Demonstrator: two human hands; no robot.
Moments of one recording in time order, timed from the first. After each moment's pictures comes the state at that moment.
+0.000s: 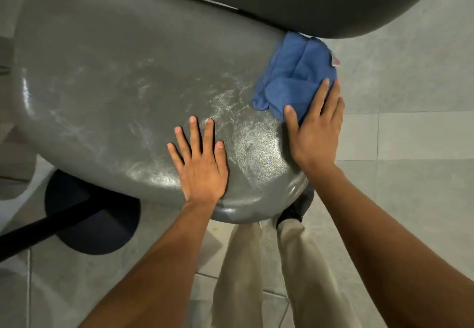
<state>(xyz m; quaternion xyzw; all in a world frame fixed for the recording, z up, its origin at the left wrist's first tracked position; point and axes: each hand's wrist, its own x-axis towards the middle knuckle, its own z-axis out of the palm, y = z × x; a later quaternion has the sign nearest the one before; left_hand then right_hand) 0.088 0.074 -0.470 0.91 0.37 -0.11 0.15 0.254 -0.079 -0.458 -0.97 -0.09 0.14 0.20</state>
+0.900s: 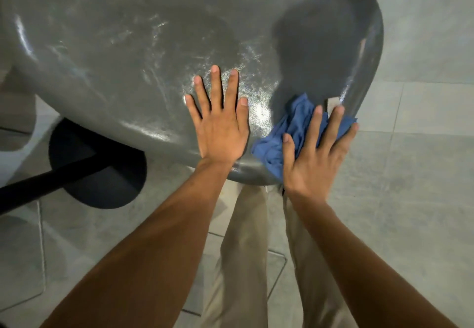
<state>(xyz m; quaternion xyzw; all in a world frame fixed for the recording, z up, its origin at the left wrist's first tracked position) 0.087 0.080 -0.461 0.91 0.35 -0.12 0.17 0.113 -0.094 -0.450 -0.98 -0.13 0.12 0.09</state>
